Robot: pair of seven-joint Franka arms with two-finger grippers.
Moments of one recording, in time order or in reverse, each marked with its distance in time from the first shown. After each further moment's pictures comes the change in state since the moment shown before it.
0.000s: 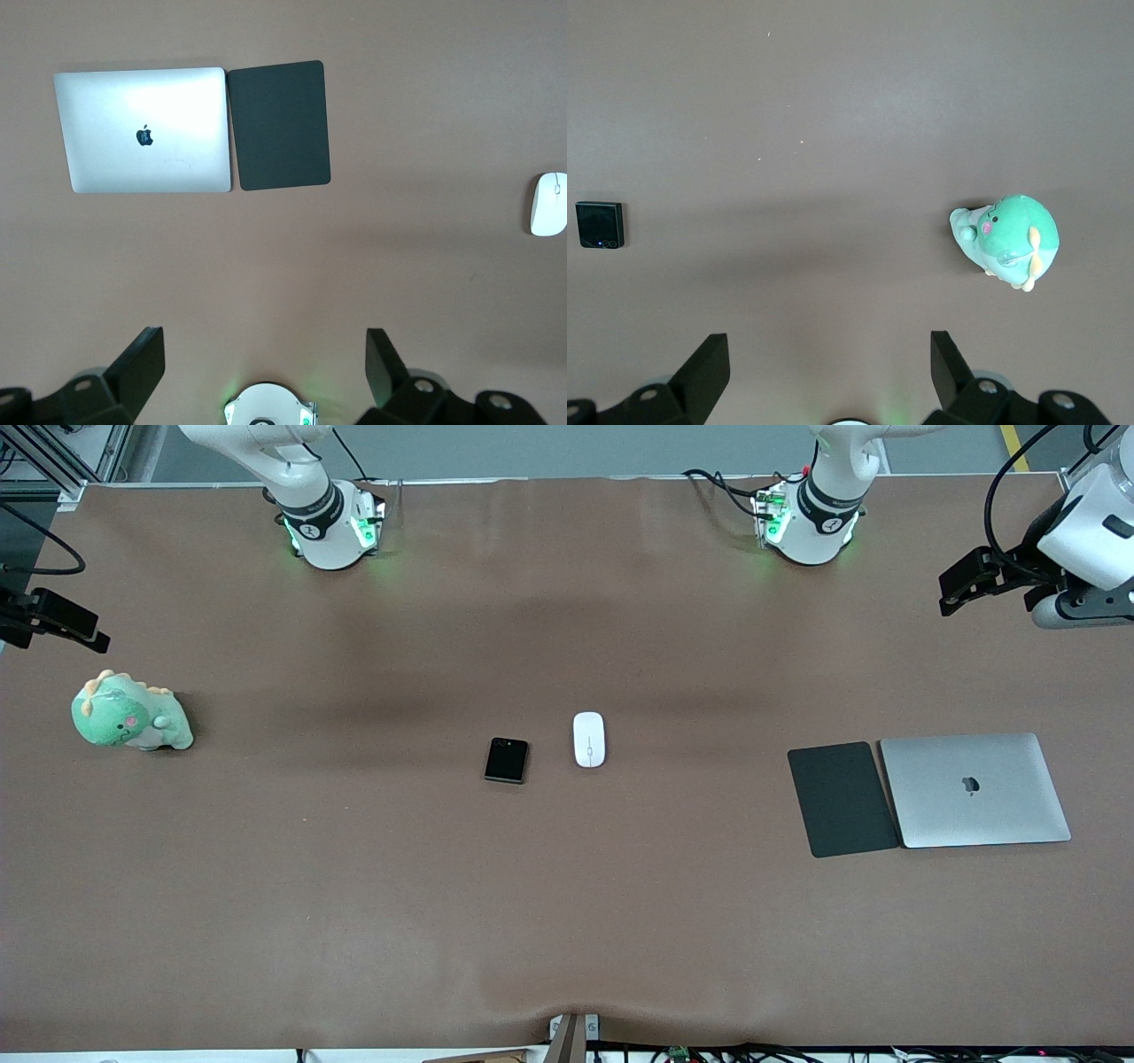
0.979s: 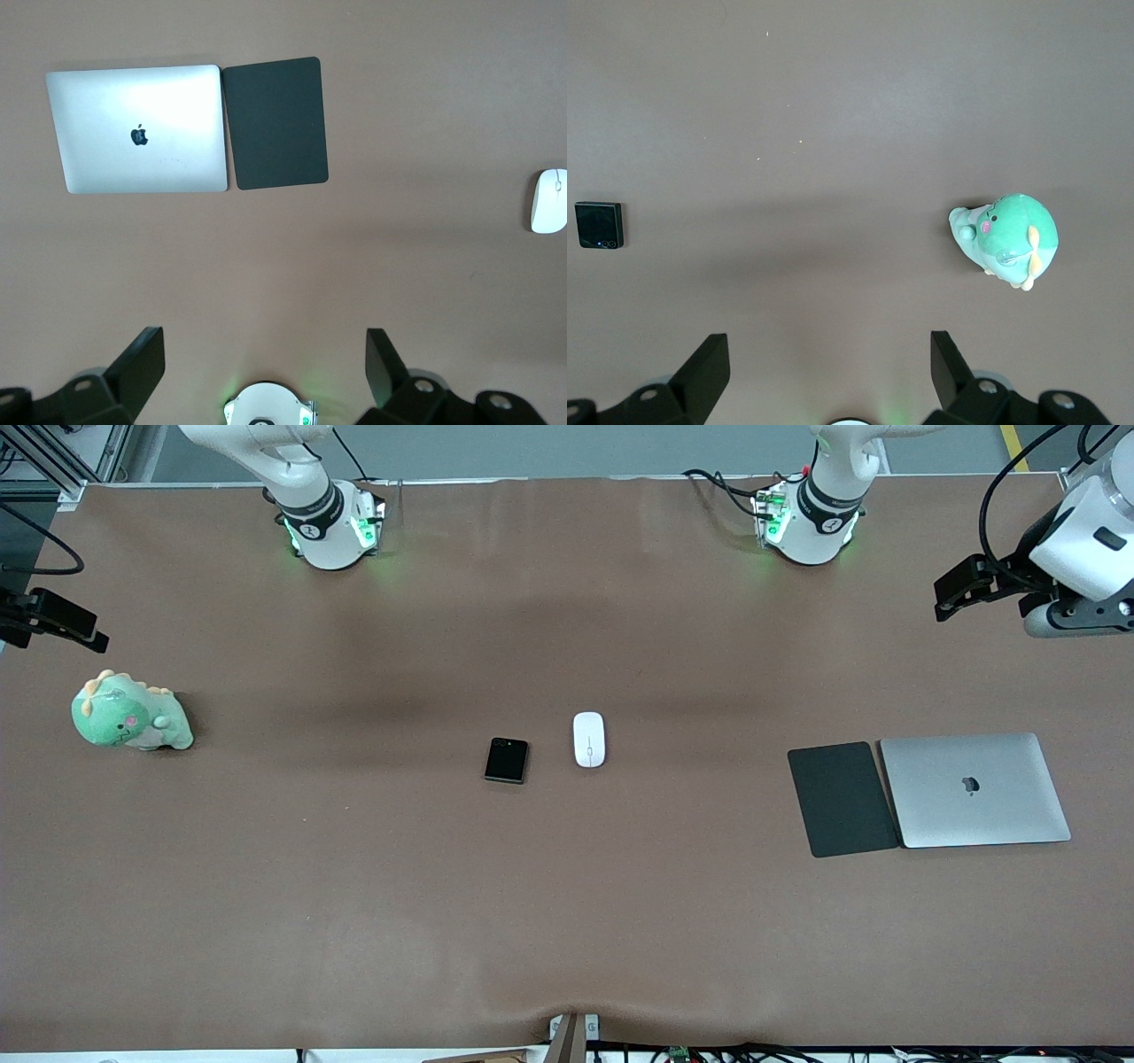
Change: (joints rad) left arm -0.006 0.026 -0.005 0.006 0.000 0.000 0.000; right arm 0.000 0.000 -0.003 0.000 0.000 -0.001 0.000
